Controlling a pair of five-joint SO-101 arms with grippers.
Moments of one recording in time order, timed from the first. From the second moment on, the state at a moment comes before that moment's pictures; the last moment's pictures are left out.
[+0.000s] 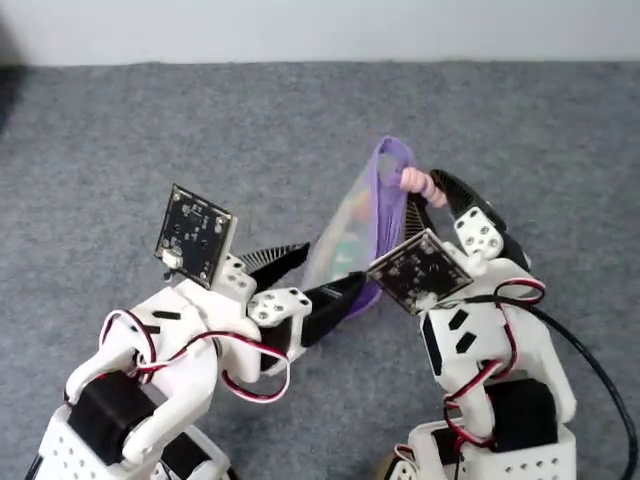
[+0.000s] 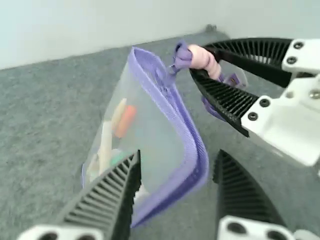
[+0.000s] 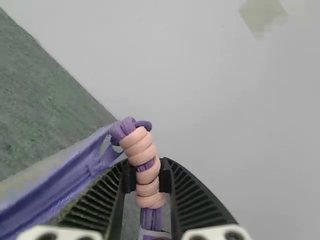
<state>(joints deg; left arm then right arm) 36.7 -61.8 31.2 71.2 18.4 -12.9 -72.2 42.5 46.1 39.9</state>
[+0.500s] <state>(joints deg) 36.7 -61.8 32.0 72.4 18.4 -17.0 -72.2 42.5 46.1 41.2</state>
